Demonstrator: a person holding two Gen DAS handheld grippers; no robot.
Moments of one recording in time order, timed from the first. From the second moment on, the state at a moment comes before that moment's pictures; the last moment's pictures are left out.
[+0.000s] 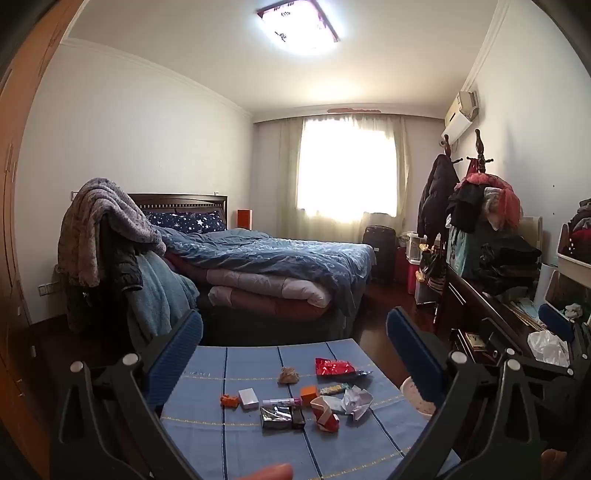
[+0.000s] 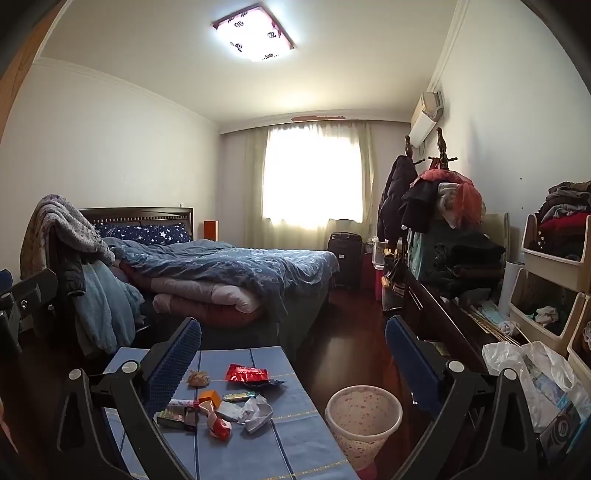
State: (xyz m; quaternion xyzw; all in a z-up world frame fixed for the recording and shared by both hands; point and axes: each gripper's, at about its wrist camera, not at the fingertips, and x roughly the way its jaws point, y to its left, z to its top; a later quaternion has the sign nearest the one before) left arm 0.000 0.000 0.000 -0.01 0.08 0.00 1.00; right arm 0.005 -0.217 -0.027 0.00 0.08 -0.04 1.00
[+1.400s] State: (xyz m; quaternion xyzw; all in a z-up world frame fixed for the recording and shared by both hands) left arm 0.001 0.008 -0.003 -0.02 0.09 0.01 1.00; right arm -0.002 -0.220 -0.022 0.00 0.06 -0.05 1.00
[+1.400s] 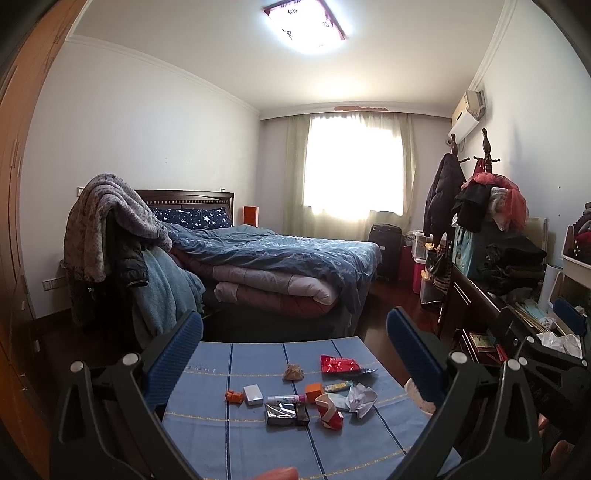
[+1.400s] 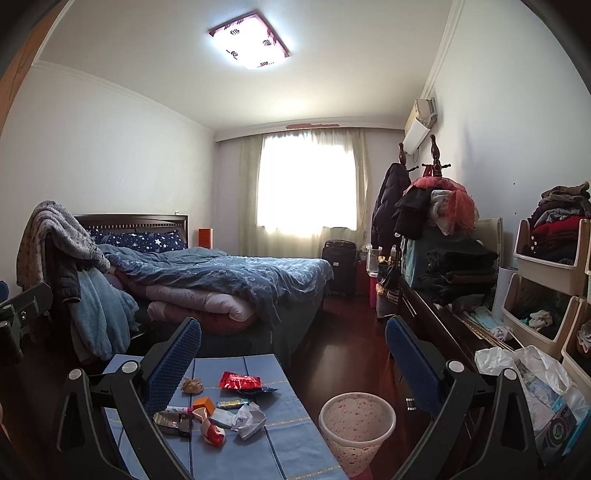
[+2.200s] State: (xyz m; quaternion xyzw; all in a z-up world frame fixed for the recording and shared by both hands) left arm 0.004 0.011 -0.004 -0.03 0.10 0.01 0.99; right arm 0.003 -0.218 -0.029 0.00 0.07 -0.04 1.00
